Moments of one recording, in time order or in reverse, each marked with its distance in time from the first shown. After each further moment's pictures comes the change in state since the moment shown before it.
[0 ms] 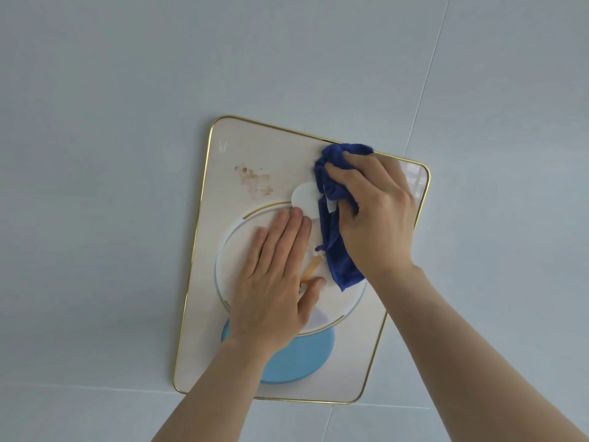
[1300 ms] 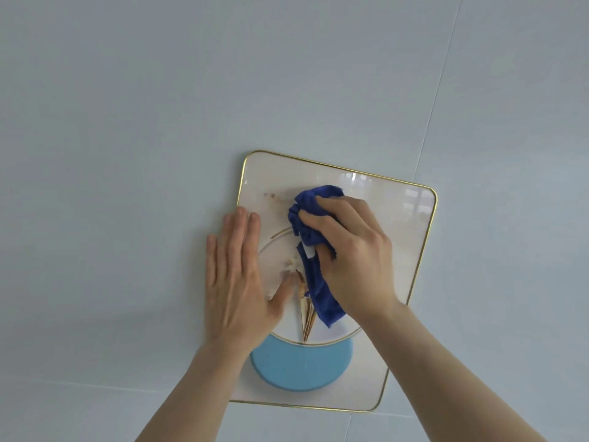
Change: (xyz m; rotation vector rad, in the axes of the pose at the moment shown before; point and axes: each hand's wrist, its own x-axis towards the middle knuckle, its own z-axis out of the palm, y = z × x) left_hand -0.005 -0.058 -0.042 -0.160 0.093 -0.277; right_hand -0.009 -0.064 -0.011 0.106 -0.157 -0.045
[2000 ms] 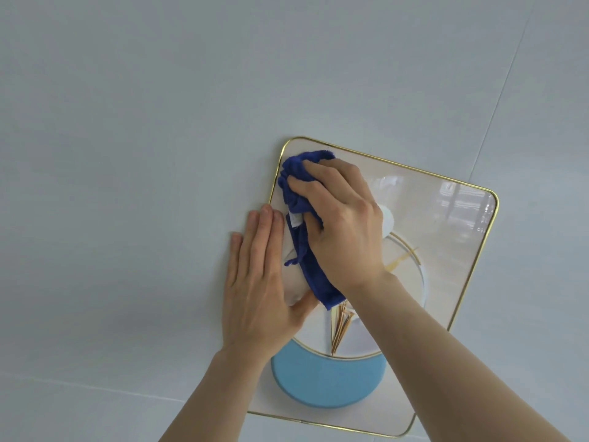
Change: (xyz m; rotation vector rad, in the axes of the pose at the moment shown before) left_hand -0.002 -0.023 0.020 -0.006 0.019 0.042; right_hand 0.041 -0.021 0.063 0.001 0.093 -0.121
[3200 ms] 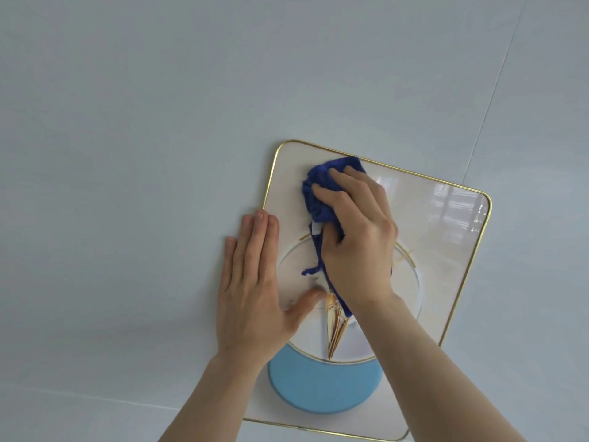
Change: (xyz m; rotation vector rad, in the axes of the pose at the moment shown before) left_hand -0.001 -0.001 0.001 -0.048 0.060 0.009; right_hand -0.020 0.013 0.000 0.078 0.120 0.166
